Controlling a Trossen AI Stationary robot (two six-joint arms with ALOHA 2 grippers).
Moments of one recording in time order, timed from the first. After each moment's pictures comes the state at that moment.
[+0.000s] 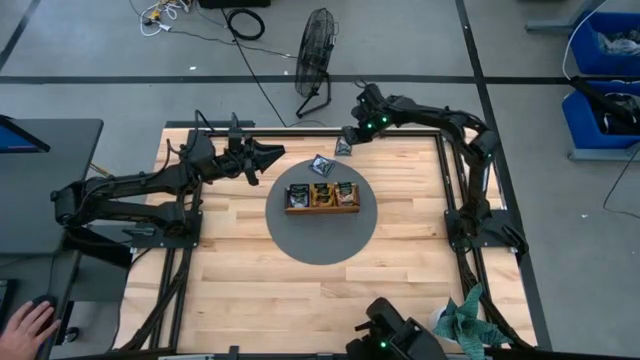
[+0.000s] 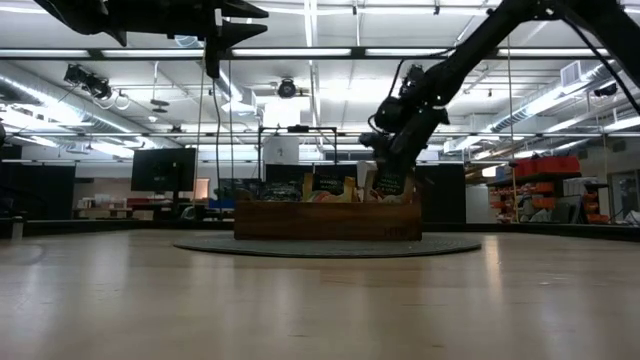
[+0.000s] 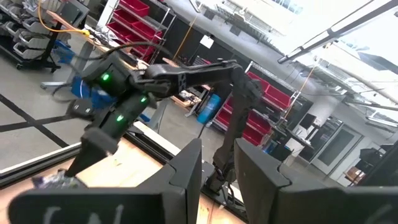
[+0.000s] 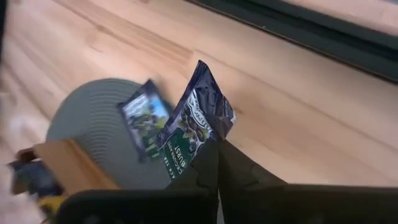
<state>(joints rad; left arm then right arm) 0.35 0.98 0.61 0.52 0.06 -0.57 -0.81 1.97 1.41 -0.55 -0.43 0.42</state>
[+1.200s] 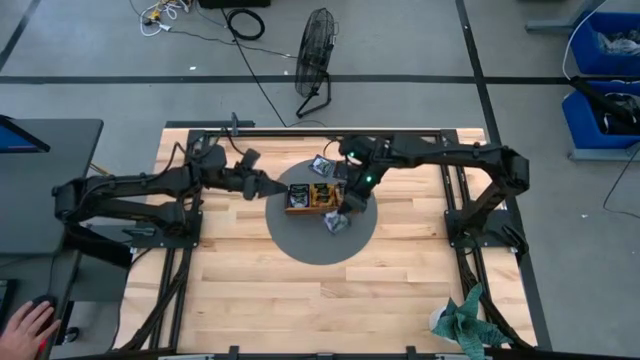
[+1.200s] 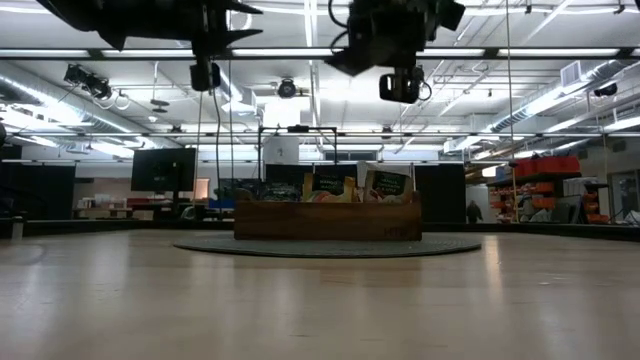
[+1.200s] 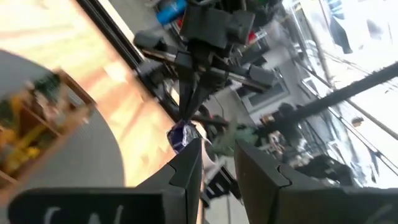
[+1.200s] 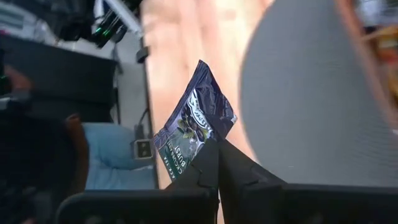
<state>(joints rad) 0.28 0.98 0.61 0.30 0.37 -0.96 -0.25 1.64 1.41 -0.78 -0.71 0.33</state>
